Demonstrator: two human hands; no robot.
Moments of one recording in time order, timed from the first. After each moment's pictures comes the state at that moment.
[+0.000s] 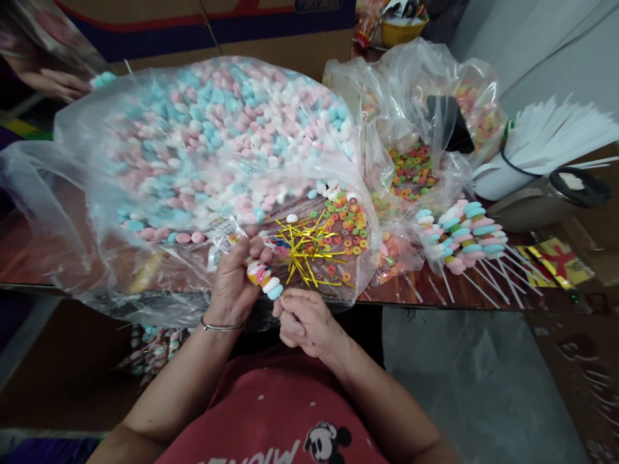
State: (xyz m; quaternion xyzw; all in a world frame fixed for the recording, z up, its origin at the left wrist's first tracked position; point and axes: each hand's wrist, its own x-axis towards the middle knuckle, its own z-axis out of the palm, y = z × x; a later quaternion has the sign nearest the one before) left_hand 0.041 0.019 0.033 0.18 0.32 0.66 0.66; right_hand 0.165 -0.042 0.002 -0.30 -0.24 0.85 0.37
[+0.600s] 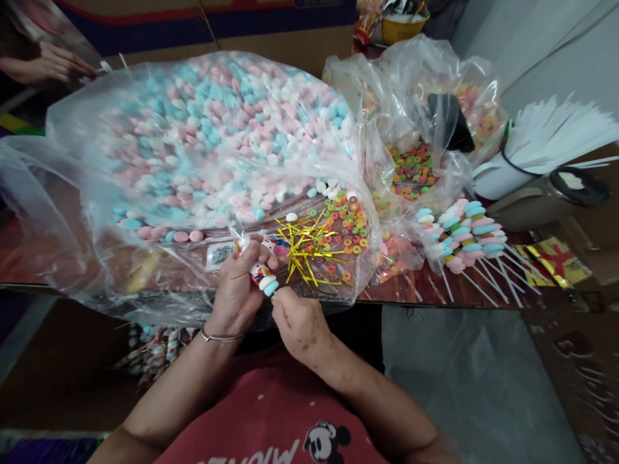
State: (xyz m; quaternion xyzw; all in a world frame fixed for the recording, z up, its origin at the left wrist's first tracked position) left_hand 0.046 0.011 0.032 0.18 0.38 0.65 0.63; right_hand 0.160 -0.045 0.013 -0.51 -0.59 0.52 0.35
